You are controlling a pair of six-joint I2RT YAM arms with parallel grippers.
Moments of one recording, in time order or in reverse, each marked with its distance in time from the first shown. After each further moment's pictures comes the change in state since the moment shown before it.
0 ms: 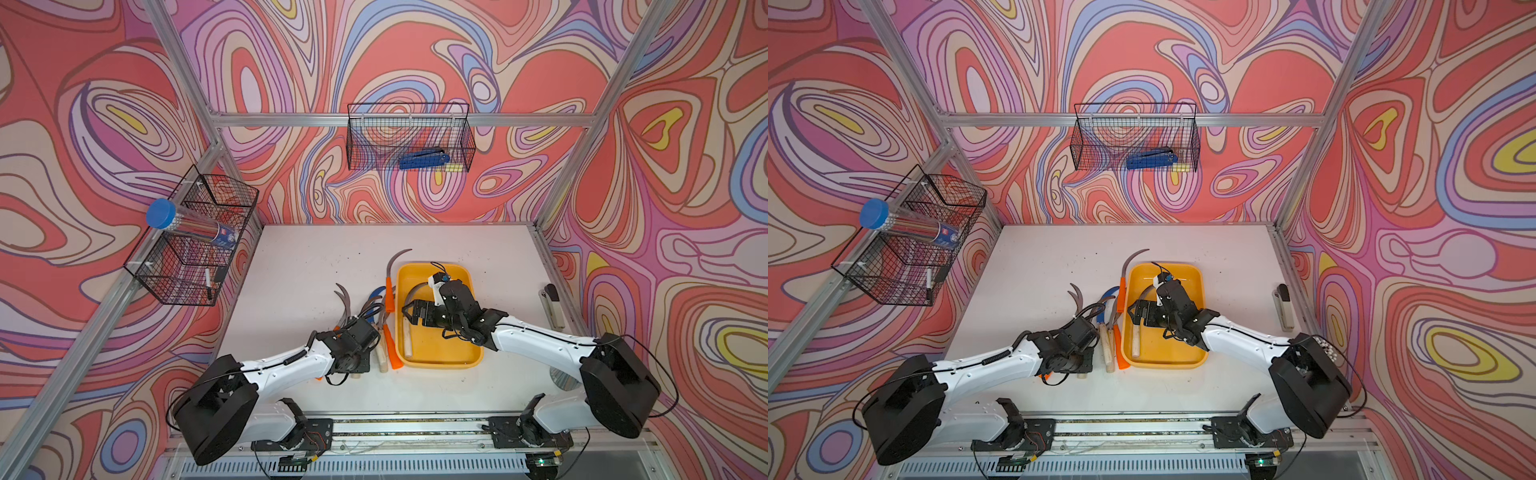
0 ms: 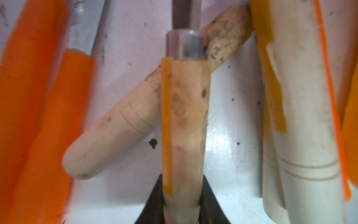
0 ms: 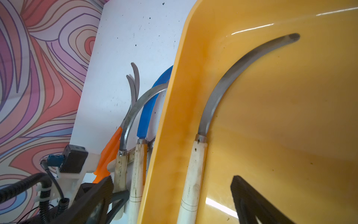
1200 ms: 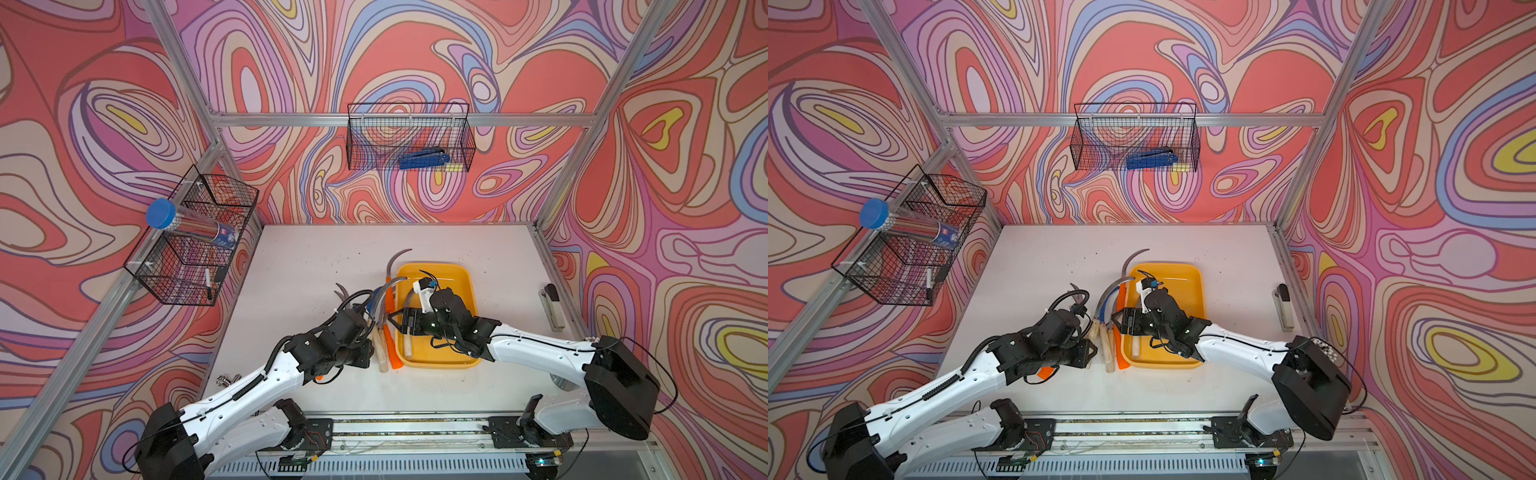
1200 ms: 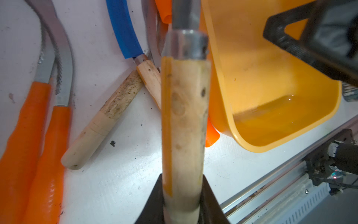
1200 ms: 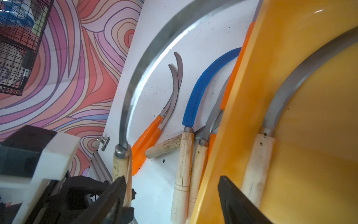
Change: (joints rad) left arm 0.000 -0.293 0.083 -0.052 0.188 0.174; right arm 0.149 -0.013 -0.008 0.139 -0.018 0.092
